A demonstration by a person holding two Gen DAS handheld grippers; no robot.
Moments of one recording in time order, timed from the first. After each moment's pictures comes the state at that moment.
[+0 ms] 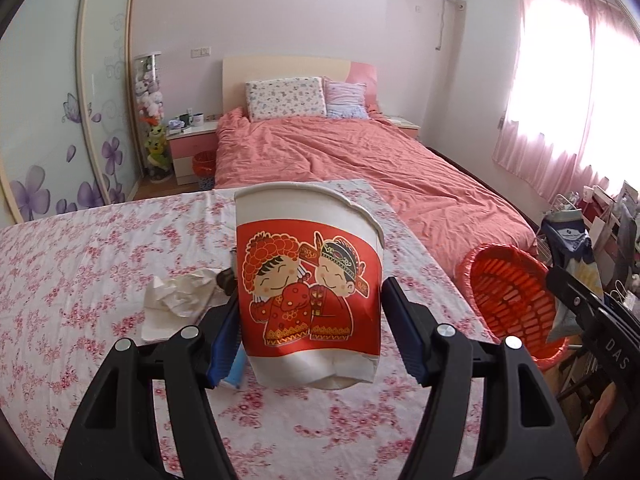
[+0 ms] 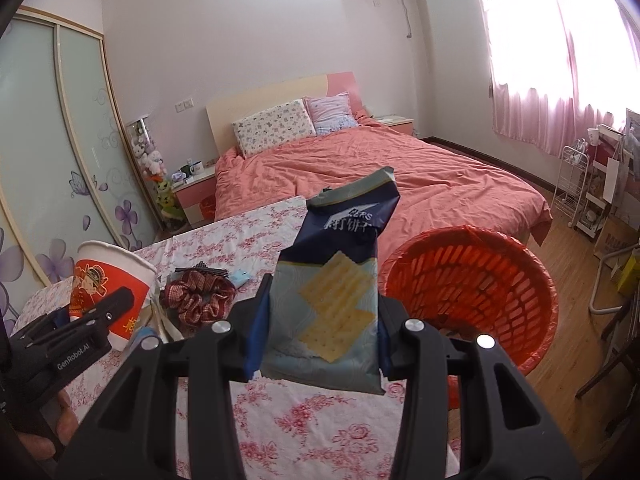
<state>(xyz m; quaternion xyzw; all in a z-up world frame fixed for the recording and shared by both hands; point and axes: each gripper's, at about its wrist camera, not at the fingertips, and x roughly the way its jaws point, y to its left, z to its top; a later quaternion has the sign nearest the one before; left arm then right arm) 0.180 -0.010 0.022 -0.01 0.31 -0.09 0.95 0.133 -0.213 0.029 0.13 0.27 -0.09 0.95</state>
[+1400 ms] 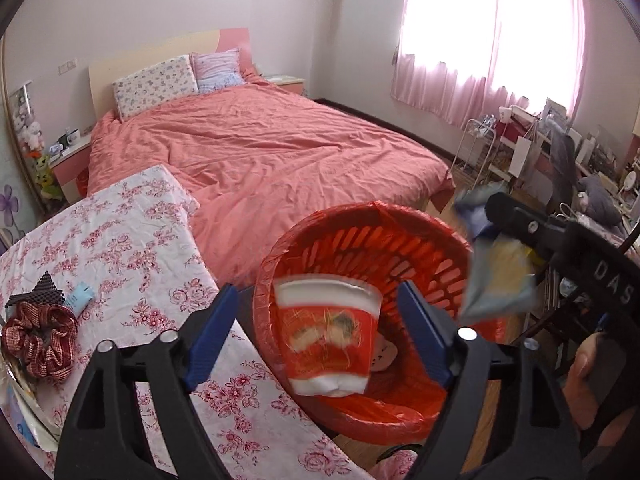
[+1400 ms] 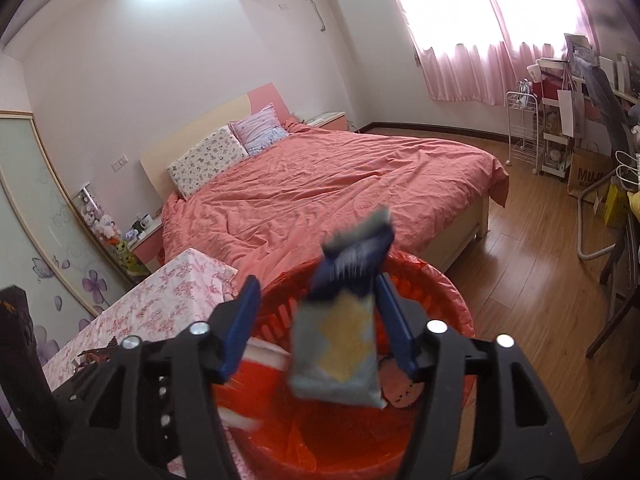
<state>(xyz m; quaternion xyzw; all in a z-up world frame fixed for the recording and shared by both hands) 0.222 -0.233 -0.029 0.07 0.36 -0.27 0.89 0.152 -0.429 -0.026 0.24 0.25 -0.17 0.92</state>
